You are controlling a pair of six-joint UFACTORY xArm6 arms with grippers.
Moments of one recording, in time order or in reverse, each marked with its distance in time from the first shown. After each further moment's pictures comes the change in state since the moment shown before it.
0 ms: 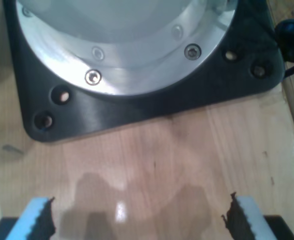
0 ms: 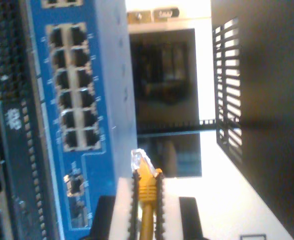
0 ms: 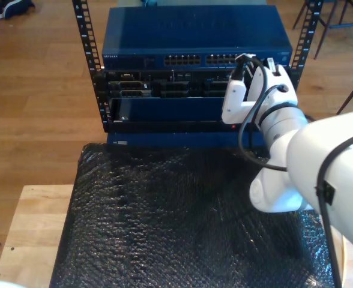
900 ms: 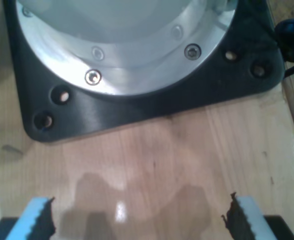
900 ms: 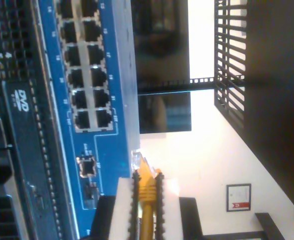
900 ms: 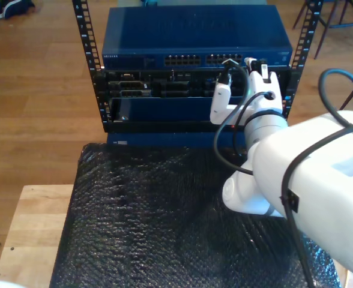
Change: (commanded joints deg) left arm 0.0 0.0 0.0 0.0 0.0 0.0; right arm 5.8 5.4 -6.1 13.6 -1.7 -3.3
